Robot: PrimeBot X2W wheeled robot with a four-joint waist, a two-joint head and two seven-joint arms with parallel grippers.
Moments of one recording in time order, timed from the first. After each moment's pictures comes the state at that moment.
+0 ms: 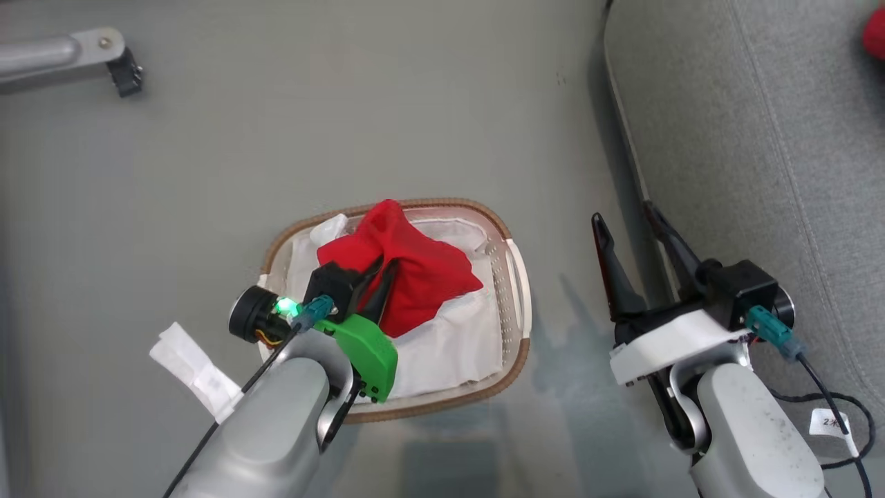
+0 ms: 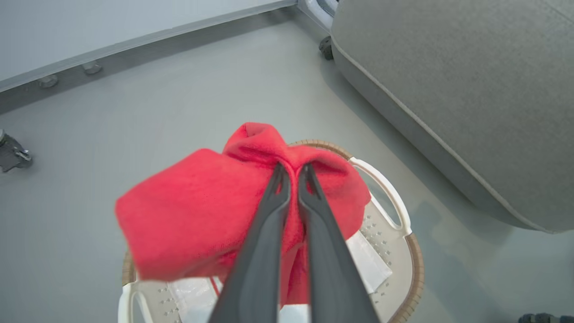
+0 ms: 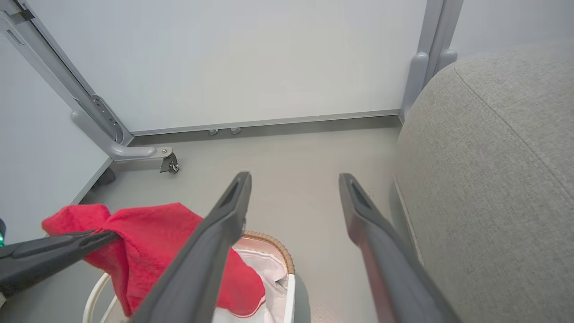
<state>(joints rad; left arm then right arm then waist) -0.63 0.11 -0.76 0.81 -0.46 -0.09 -0.26 -0.32 -0.05 0.17 0.23 0.23 0.13 -0.26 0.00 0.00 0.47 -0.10</state>
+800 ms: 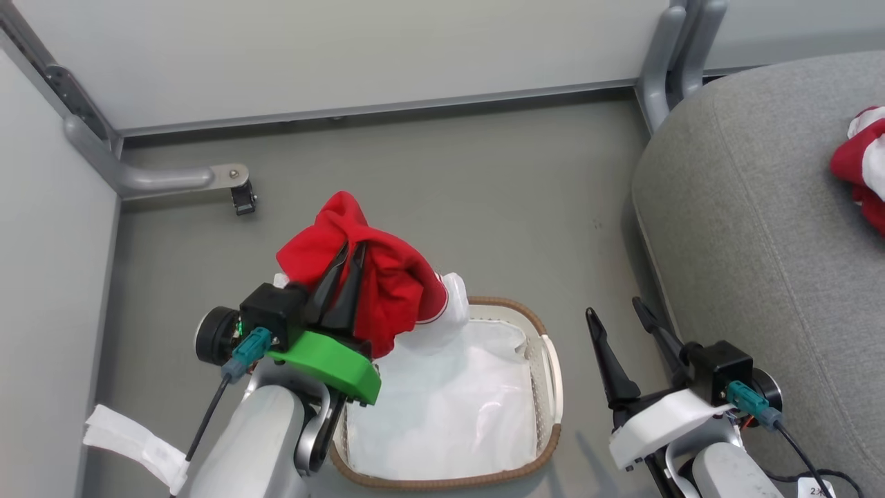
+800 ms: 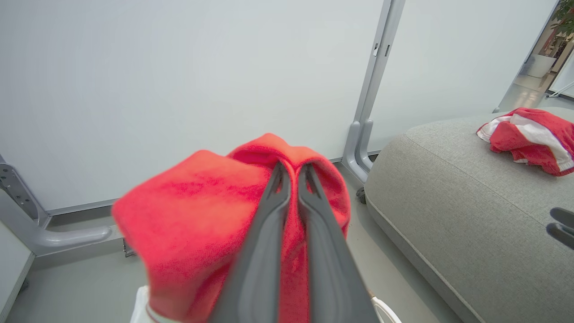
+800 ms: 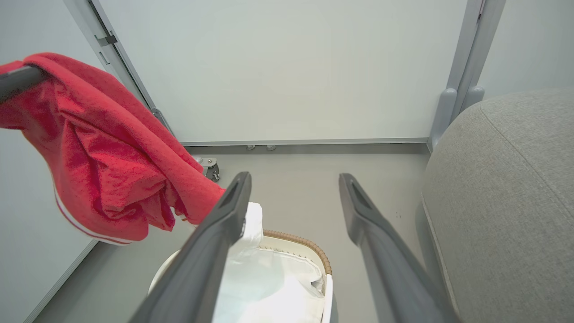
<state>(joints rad) -0.37 0.09 -0.42 0.41 -0.35 -0.11 -0.26 -0.15 -0.05 0.20 0.28 0.23 0.13 -0.26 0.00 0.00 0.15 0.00</state>
